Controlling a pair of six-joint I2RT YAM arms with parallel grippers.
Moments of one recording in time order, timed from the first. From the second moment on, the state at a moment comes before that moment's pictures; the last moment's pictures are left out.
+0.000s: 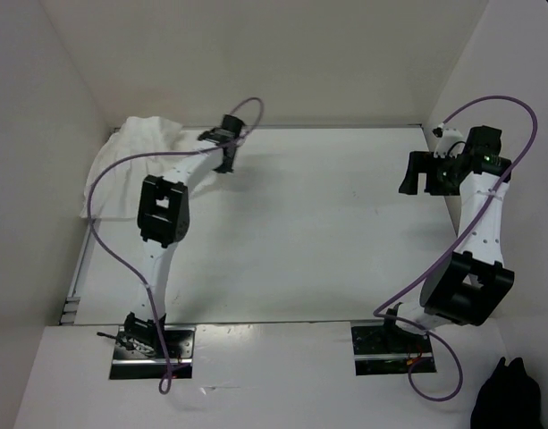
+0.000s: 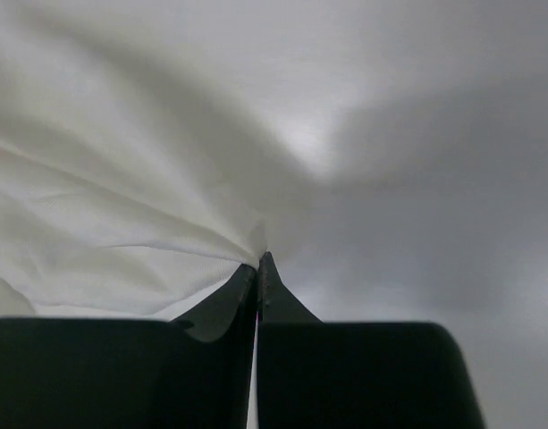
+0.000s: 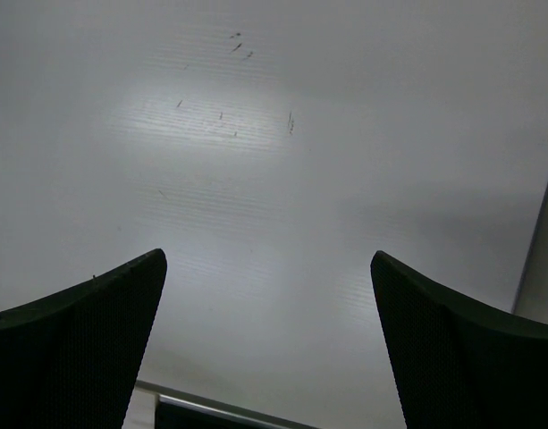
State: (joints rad) left arm -0.24 2.38 2.09 -0.74 -0.39 -0.05; right arm -0.41 1.45 1.47 -1.01 -0.44 -0.31
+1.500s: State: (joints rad) left arm -0.52 1.76 1.47 -0.70 0.27 -0.52; right arm -0.24 1.79 1.36 -1.27 -0.51 -0.98
